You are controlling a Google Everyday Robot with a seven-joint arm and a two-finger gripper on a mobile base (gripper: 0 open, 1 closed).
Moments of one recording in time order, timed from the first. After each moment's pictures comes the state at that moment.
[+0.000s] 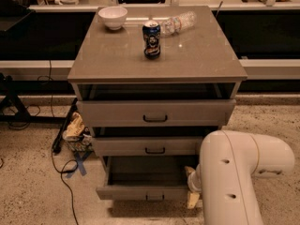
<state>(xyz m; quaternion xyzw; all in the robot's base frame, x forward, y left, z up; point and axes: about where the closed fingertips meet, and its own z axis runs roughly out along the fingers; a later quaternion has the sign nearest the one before) 0.552 -0.199 0.183 -0.69 0.71 0.03 0.16</state>
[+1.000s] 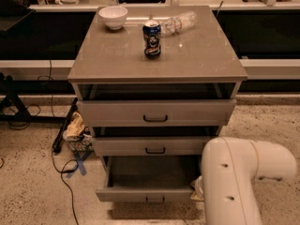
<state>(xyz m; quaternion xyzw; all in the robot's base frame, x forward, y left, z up) 0.514 -0.238 0.157 -0.65 0.74 0.09 0.11</state>
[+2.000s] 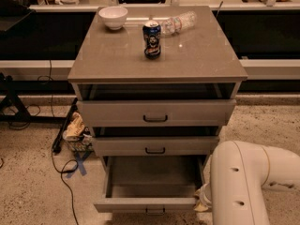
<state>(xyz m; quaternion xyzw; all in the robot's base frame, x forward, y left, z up) 0.480 -0.248 0.154 -0.63 0.76 0.11 0.10</state>
